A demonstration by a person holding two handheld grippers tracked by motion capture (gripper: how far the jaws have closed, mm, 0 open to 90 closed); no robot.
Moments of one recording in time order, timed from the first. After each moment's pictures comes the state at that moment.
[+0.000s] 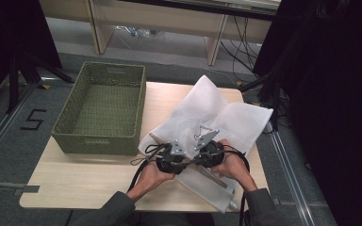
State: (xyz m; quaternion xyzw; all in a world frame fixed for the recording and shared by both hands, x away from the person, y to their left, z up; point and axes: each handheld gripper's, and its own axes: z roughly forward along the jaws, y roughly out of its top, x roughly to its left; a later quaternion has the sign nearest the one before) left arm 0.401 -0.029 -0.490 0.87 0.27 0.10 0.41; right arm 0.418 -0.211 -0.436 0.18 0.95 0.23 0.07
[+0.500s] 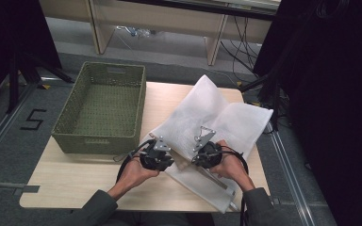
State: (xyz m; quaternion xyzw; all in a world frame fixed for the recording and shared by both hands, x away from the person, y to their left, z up) left arm 0.402 0.019 -0.476 0.87 0.29 0.09 0.38; right arm 0.422 -0.209 -0.448 0.18 0.96 0.20 0.07
